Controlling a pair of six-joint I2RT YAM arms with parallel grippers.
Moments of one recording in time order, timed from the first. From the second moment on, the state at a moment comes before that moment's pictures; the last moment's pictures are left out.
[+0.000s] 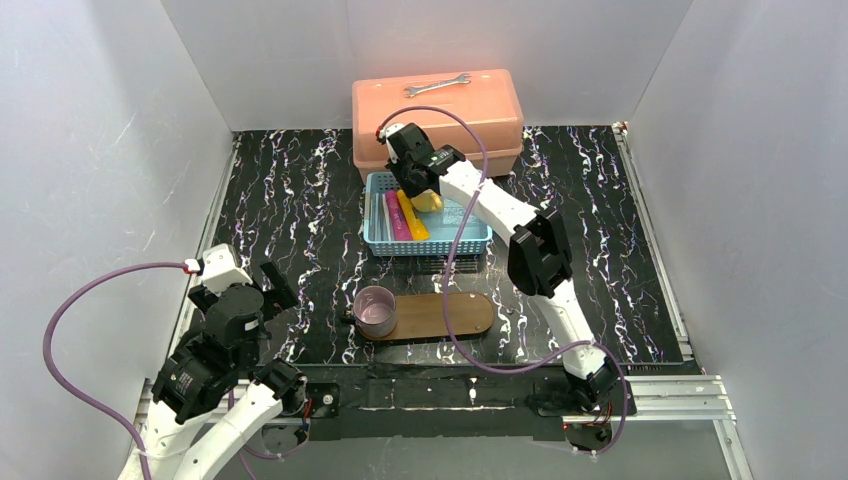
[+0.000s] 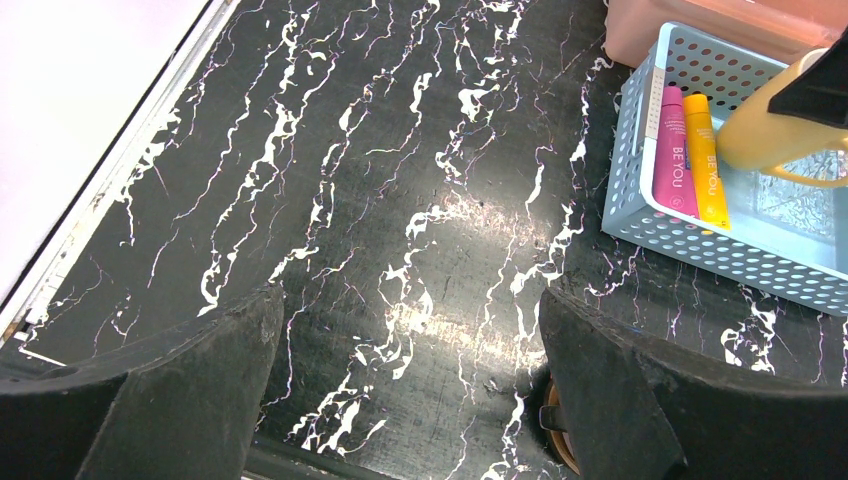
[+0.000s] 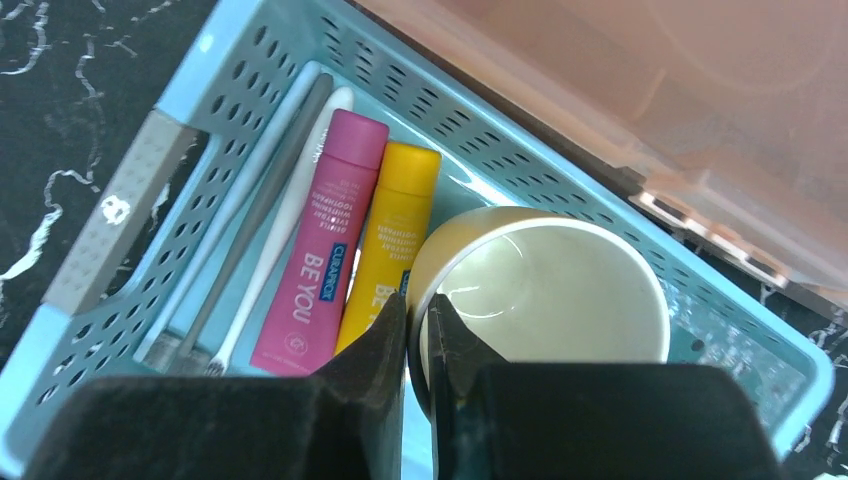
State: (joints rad) left arm -0.59 0.34 0.86 -1.05 -0.77 -0.54; right arm 0.75 2.35 2.24 -0.72 0.15 0.02
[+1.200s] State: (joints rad) left arm -0.59 0.36 0.86 -1.05 -0.77 -0.54; right arm 1.00 1.46 1.52 -0.77 0.21 -0.06
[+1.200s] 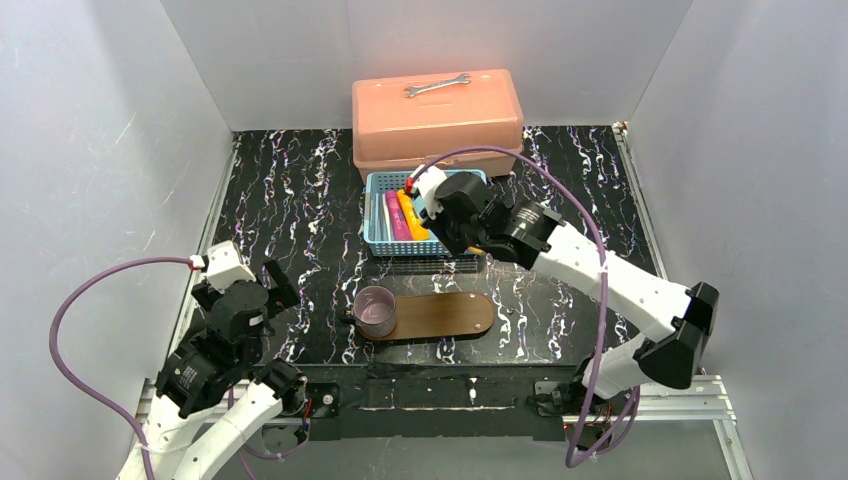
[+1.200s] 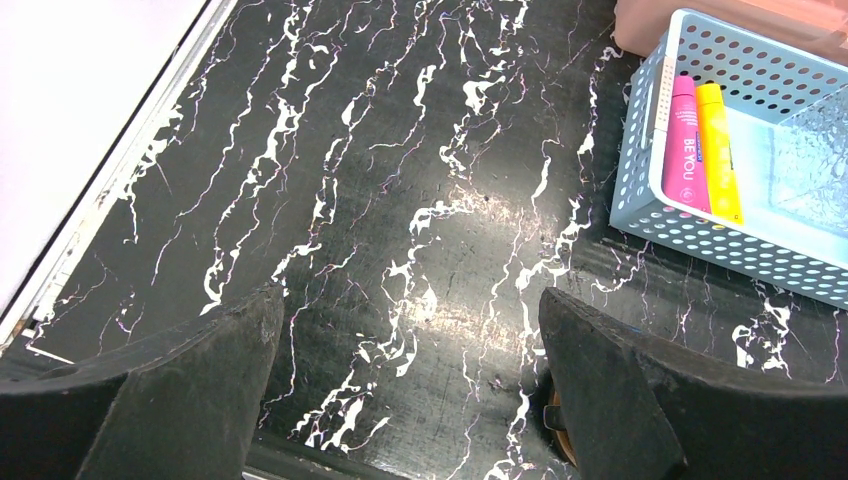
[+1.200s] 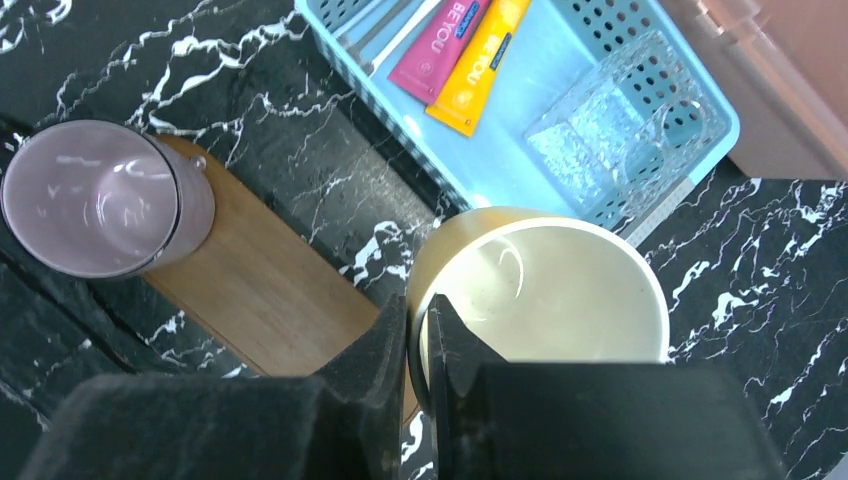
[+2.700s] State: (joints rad) left arm -0.59 0.37 0.86 -1.05 -0.77 -0.54; right arm 1.13 1.18 0.99 -0.72 0.22 0.18
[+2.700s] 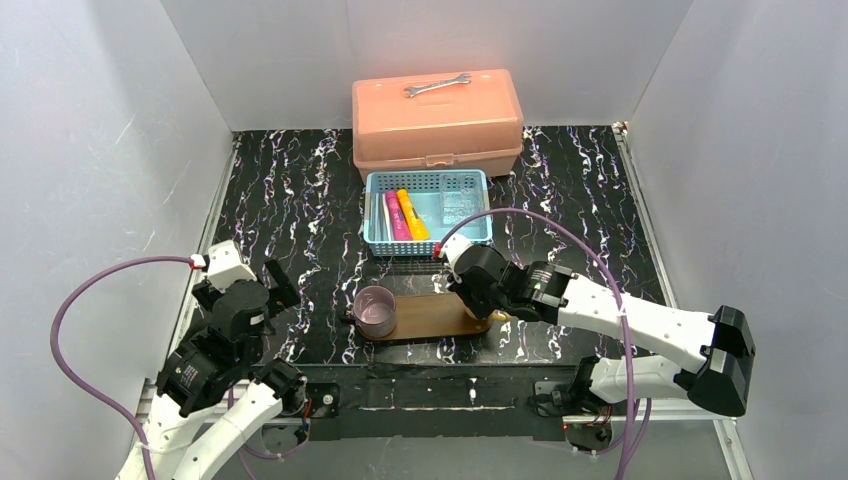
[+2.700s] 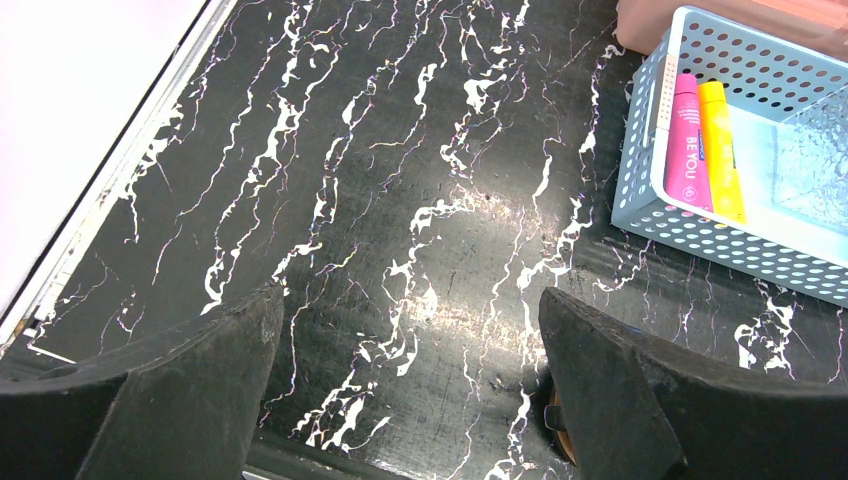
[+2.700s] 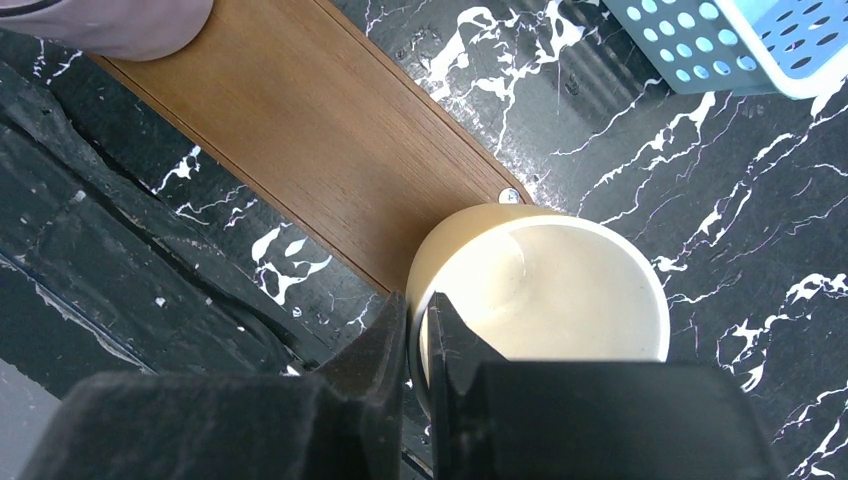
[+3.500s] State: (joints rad) left arm -0.59 0.37 0.86 -1.05 -0.77 -0.54; right arm 1.14 1.21 0.94 -0.68 0.21 0.20
